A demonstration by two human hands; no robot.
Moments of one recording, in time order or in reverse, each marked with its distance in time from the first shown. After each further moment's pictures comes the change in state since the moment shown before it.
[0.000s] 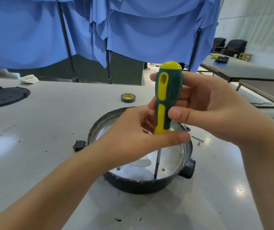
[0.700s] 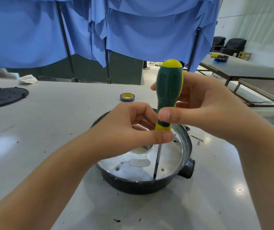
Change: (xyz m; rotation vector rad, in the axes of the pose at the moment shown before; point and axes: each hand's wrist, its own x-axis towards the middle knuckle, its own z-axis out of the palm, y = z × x) left_hand 0.002 -0.006 -0.018 -0.073 -0.055 -0.004; right_hand 0.001 0.003 0.001 -0.194 0.134 0.047
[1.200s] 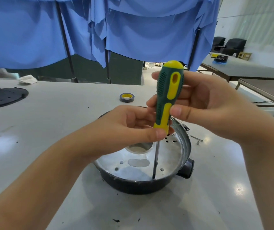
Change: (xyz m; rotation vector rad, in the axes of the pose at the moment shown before) left_hand -0.001 0.005 -0.005 -0.111 -0.160 -0.109; right_hand -0.003 0.000 -0.008 0.173 -0.134 -0.015
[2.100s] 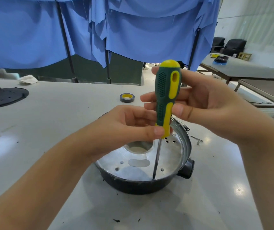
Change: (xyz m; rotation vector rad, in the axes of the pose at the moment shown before) left_hand 0.003 -0.006 -0.003 -0.077 0.026 -0.002; right_hand 0.001 0.004 -0.001 0.050 -0.047 -0.006
